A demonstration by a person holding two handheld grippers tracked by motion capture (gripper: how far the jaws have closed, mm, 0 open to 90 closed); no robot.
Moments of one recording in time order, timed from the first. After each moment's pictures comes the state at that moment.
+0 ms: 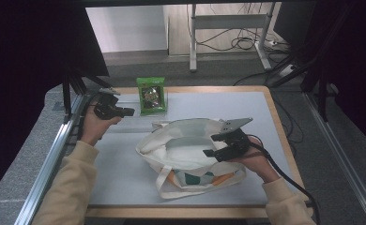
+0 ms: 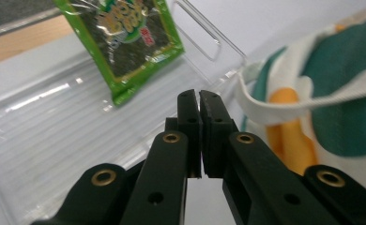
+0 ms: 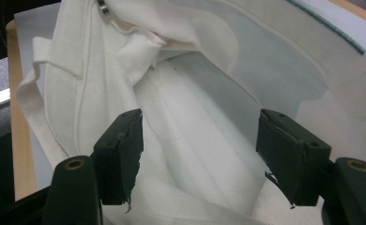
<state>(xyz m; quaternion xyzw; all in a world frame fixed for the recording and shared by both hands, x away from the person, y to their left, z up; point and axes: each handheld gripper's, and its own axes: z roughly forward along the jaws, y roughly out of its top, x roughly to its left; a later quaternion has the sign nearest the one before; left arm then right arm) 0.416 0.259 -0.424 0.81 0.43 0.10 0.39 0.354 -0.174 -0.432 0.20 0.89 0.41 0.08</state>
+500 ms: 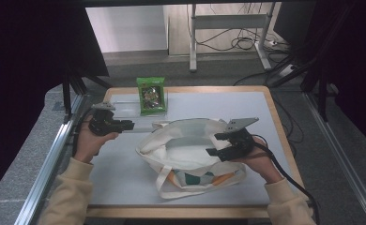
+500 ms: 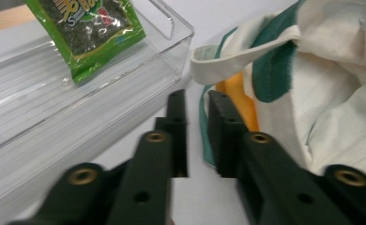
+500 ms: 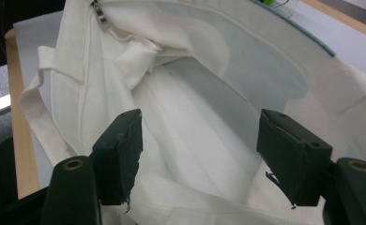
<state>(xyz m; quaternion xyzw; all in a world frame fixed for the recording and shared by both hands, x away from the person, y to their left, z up) 0.368 0.258 -0.431 0.81 0.41 0.09 0.42 0.349 -0.184 -0.424 0.22 0.88 0.42 0.09</state>
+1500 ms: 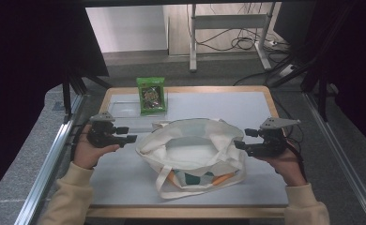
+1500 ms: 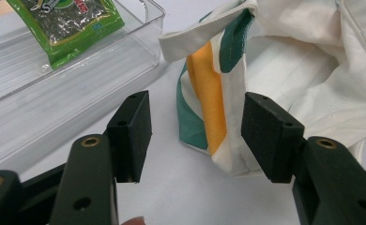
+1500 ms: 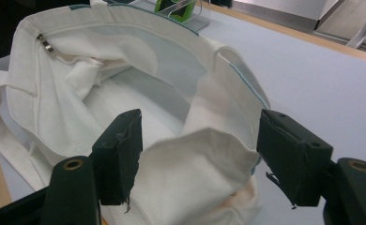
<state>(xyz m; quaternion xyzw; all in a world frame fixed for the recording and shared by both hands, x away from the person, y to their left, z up) 0.338 0.251 -0.435 0.81 0.40 0.09 0.42 0.342 -0.262 -0.413 0.32 0.82 0.45 0.14</state>
